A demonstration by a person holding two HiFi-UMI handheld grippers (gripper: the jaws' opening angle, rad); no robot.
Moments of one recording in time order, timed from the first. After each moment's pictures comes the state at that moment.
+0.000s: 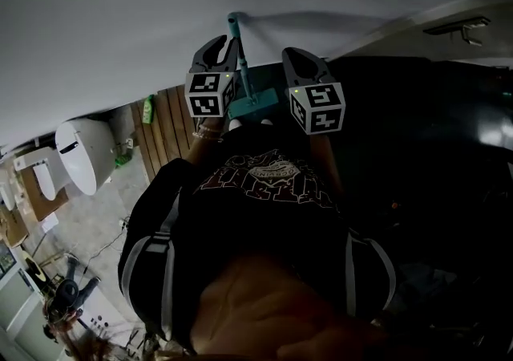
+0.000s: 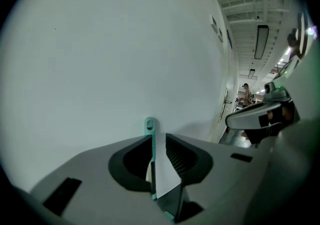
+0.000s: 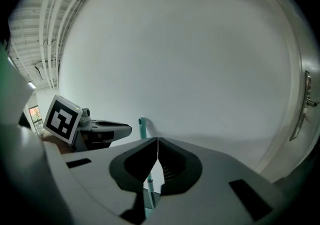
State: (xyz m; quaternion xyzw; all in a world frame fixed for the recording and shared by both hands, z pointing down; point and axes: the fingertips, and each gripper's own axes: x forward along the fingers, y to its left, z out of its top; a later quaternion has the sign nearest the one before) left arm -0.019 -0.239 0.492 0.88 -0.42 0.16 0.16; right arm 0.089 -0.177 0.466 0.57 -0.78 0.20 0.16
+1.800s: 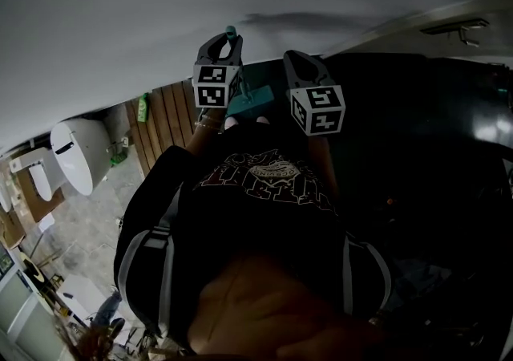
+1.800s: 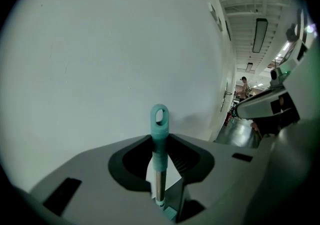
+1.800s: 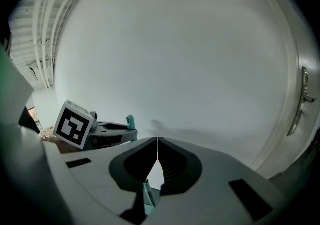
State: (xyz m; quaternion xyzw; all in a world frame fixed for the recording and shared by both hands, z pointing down) left arm -0.002 -0.256 0.527 0.88 -0.40 0.19 0.16; right arm 0.100 -0.178 0.479 0.58 -0.77 0.22 0.17
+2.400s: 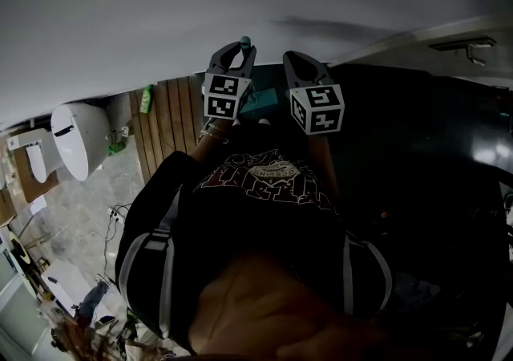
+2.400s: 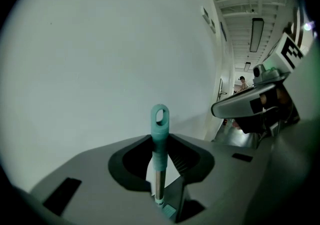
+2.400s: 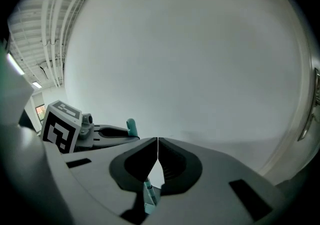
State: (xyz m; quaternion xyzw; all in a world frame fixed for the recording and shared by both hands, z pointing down) left arm -0.008 -0.215 0.518 0.88 -0.40 0.19 0.15; right arm 0.070 -0.176 0.478 0.54 -0.80 0.21 0.17
